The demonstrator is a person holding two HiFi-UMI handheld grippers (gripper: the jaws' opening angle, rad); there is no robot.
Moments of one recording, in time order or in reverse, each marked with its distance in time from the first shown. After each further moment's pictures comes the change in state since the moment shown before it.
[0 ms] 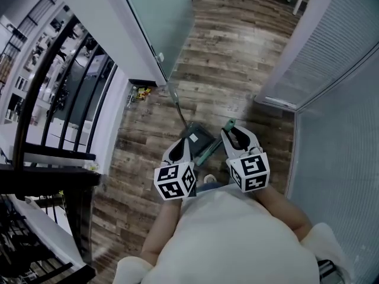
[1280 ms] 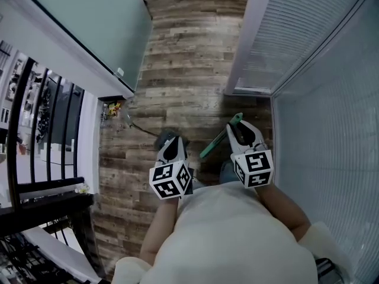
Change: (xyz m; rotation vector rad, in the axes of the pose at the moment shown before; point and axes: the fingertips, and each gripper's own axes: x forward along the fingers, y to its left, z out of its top) left arm 0.117 -0.156 0.000 0.064 0.086 -0.107; right arm -0.068 -0.217 -0.011 0.086 0.010 -0.235
